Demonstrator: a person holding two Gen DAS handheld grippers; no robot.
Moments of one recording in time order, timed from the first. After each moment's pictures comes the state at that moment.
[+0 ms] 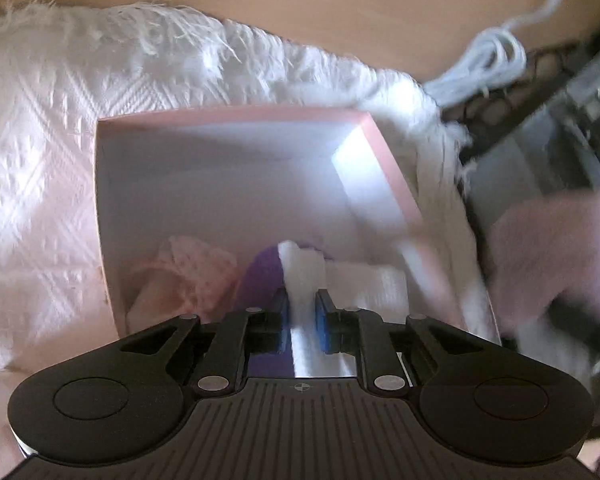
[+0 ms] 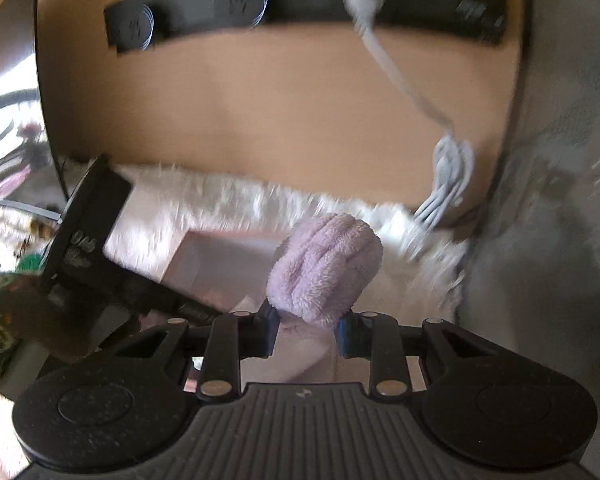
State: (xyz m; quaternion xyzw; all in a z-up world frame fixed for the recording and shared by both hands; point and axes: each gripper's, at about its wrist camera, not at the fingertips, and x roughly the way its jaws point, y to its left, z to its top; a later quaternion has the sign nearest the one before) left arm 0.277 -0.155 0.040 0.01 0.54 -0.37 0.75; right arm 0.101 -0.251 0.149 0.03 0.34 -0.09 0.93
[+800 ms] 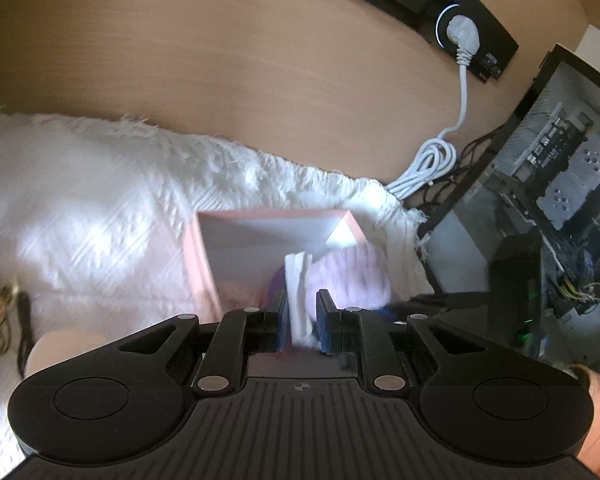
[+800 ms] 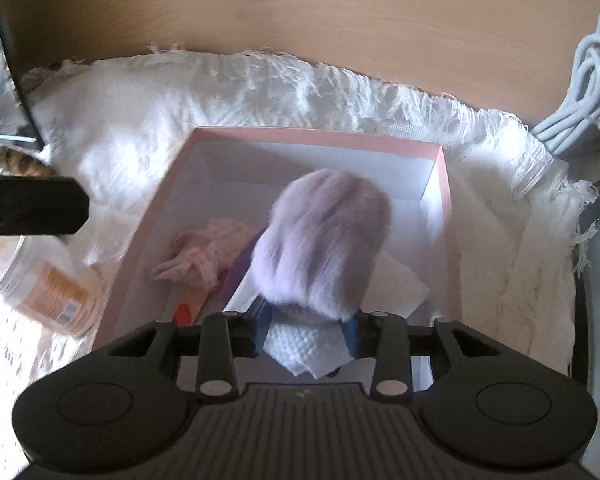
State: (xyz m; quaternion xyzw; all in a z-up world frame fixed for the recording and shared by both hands) left arm 0.228 -0.051 0.129 -0.04 0.42 -0.39 0.82; right arm 0.202 -0.238 0.065 0.04 0.46 -0.06 0.88
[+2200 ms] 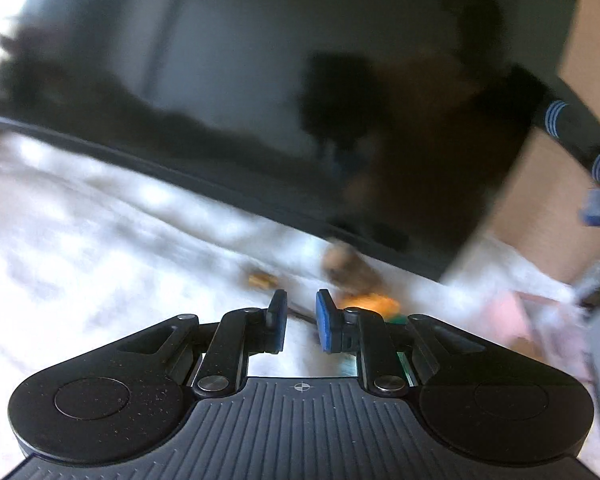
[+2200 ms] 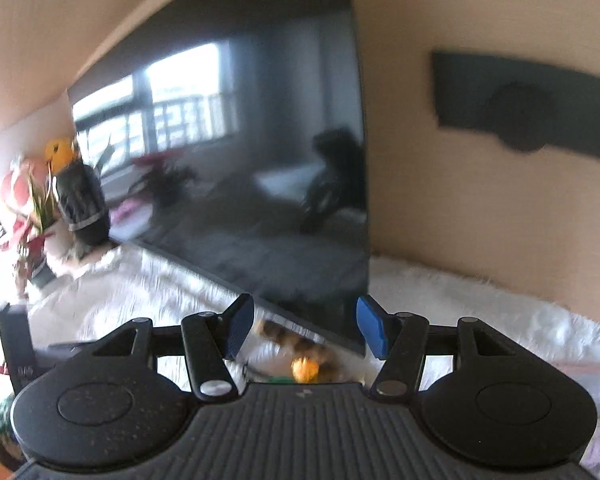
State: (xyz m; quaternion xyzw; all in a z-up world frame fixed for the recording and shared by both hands) left arm 0.290 0.278 0.132 -0.10 0.36 -0.21 0.90; right arm 0.254 0.025 0.225 0.04 0.32 0.09 0.94
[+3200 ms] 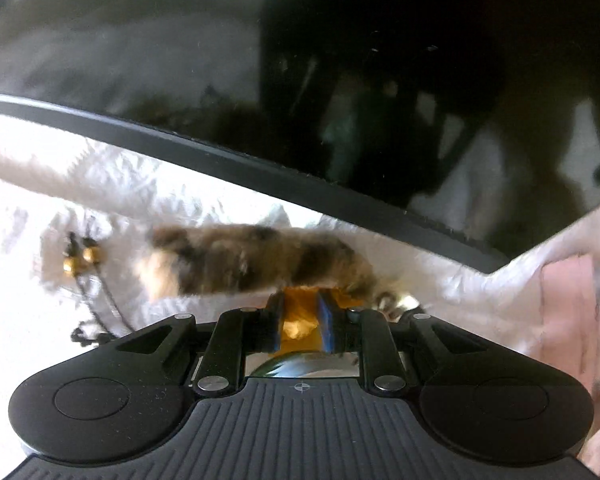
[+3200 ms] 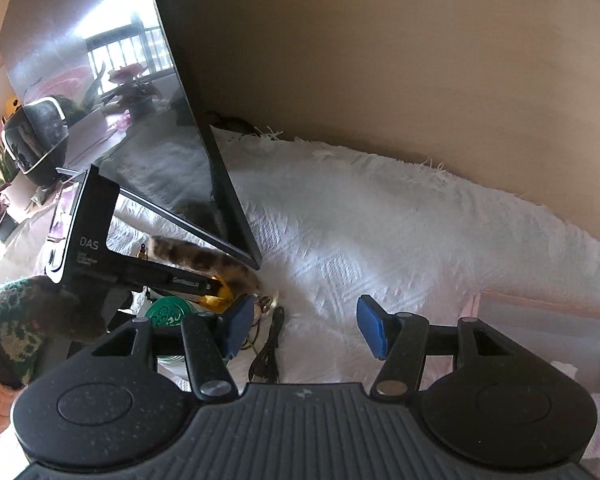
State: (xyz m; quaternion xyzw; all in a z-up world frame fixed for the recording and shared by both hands) left arm 0.426 0.121 0.044 -0.04 0.58 -0.14 0.80; right arm 0.307 -0.069 0.129 0.07 0.44 0.07 0.89
